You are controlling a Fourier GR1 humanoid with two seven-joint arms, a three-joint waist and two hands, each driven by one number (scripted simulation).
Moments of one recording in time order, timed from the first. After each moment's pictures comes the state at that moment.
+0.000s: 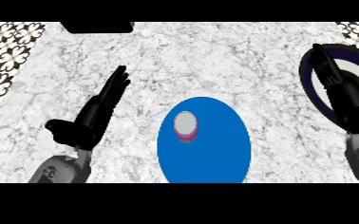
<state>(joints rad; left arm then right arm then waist) -0.17 0.30 -0.33 -1.57 0.27 0.14 -0.01 -0.20 -0.53 0.08 -1.55 -0.15 -0.06 0.00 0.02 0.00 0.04</state>
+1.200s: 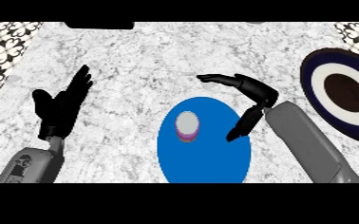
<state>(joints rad) -0.19 0.39 -0.16 -1.39 0.25 0.18 0.12 -0.62 -0.32 0.42 -0.96 0.08 0.41 -0.65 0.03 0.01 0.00</state>
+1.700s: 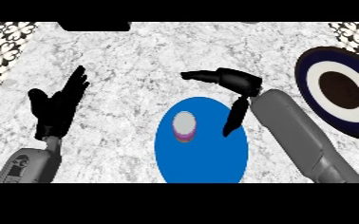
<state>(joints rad) -0.18 0.37 -0.11 -1.37 0.23 0.16 0.12 -0.74 -0.28 0.46 -0.91 0.25 0.47 -0.58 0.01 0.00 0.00</state>
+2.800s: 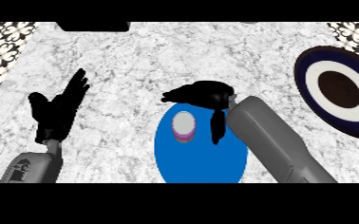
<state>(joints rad) -0.15 0.32 -0.05 -1.39 0.16 0.11 0.13 -0.74 -0.16 0.54 -1.00 0.64 0.52 -0.36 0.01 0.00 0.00</state>
